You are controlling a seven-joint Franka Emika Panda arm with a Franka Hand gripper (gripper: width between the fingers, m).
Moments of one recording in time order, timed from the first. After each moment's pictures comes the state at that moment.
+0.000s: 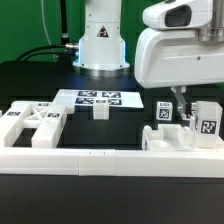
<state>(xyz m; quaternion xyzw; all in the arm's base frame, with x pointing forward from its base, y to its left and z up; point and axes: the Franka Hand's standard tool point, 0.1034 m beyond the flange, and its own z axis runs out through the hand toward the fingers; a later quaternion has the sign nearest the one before) 0.640 0.116 0.081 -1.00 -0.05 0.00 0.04</state>
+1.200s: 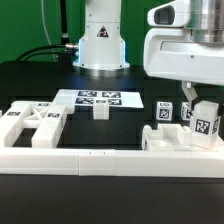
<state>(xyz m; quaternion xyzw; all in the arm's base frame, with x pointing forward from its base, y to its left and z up) 0.638 0.123 0.079 -0.93 0.37 0.01 0.04</state>
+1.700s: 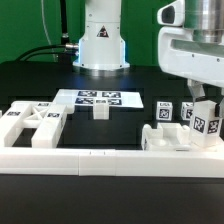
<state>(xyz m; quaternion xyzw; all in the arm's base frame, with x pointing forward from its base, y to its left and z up) 0.636 0.129 0.079 -0.83 0.56 0.02 0.05</state>
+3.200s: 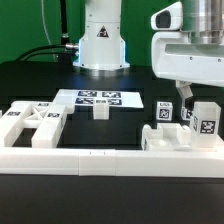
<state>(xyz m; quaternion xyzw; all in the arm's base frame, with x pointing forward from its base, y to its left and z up) 0.634 0.127 0.076 -0.91 0.42 0.00 0.07</state>
